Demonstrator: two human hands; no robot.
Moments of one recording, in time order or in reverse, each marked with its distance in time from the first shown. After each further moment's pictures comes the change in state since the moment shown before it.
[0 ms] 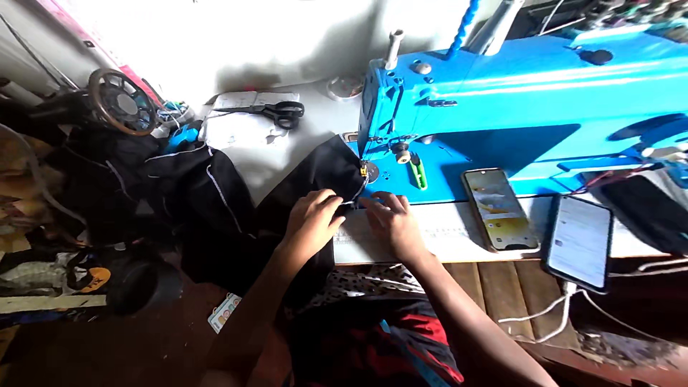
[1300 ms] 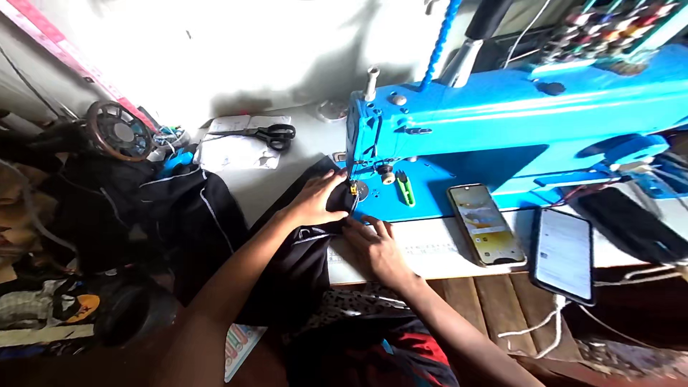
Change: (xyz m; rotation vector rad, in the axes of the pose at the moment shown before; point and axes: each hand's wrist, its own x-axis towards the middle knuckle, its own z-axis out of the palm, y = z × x) left_hand 0.095 -0.062 0.027 -0.157 -0.205 0.242; right_hand -0.010 -0.007 0.010 -0.139 -0.069 -0.140
